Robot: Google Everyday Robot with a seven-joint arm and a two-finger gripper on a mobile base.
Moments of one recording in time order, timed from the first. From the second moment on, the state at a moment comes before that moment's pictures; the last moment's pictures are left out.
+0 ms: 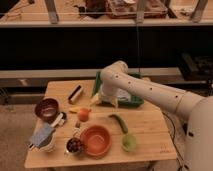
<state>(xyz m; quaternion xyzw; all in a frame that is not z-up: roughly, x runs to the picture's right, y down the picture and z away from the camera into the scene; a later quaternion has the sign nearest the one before) -0.024 0.079 0.800 -0.15 -0.30 -0.64 0.69</state>
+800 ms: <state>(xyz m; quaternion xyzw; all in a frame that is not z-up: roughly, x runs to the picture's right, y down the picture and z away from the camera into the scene) -0.140 0.094 0.834 -0.19 -0.31 -0.64 0.68</state>
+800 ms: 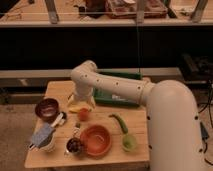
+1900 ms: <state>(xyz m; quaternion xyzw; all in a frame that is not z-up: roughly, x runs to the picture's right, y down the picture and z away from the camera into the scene) -0.147 0.146 0.875 -0.25 -0.32 -0.63 0.66</state>
